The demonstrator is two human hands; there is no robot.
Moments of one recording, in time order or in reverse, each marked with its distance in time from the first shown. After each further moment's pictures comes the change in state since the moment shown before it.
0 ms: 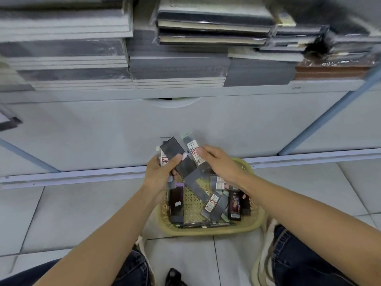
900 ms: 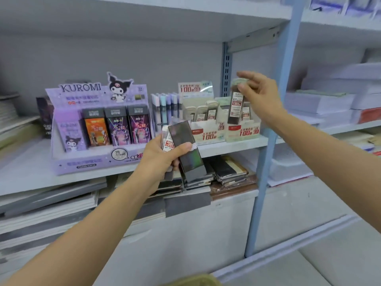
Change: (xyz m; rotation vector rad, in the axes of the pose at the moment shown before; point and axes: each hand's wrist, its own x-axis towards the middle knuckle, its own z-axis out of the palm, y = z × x) left_hand -0.085 0.297 0.215 0.270 -0.418 0.644; right_hand -0.107 -0.351 -0.297 -0.219 0.872 -0.756
